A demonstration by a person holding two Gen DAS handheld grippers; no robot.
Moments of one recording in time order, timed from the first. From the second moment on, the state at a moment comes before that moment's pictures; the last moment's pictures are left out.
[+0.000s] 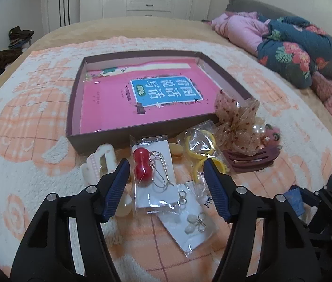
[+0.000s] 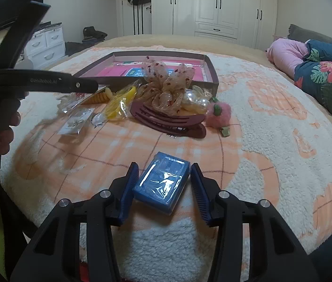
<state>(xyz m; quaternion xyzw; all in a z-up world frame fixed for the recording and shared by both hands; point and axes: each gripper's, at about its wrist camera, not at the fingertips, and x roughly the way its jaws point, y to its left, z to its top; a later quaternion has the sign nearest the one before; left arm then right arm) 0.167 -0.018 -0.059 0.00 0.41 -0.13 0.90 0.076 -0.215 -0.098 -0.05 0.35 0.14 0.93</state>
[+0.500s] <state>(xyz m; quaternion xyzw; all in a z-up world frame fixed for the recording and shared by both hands) 0.187 -0.015 -0.074 0.01 0.44 -0.11 0.89 0.090 -0.238 -0.074 -0.02 0.29 0.13 0.95</state>
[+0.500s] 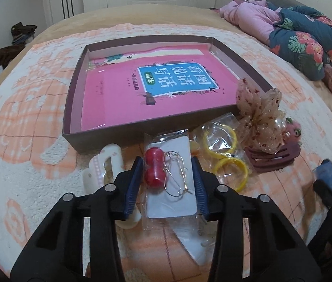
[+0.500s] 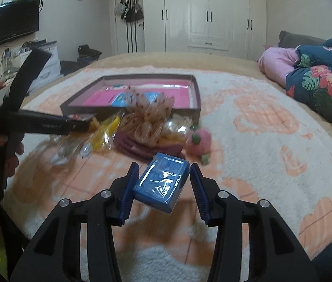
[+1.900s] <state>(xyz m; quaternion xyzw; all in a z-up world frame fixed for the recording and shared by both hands) 0.237 0.061 -0.029 -0.08 0.36 -0.07 0.93 0.234 -0.208 -0.020 -0.04 0.28 0.17 0.94</state>
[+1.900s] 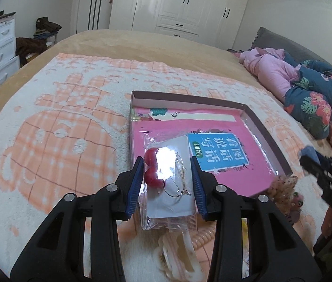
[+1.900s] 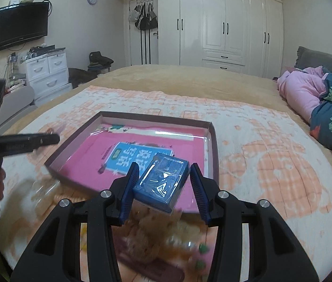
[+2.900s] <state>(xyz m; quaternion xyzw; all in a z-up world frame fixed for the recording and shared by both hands) 0.261 0.050 -0.057 -0.06 0.38 -0.07 0.92 0.312 -0.210 -0.069 -0.04 0.37 0.15 0.92</state>
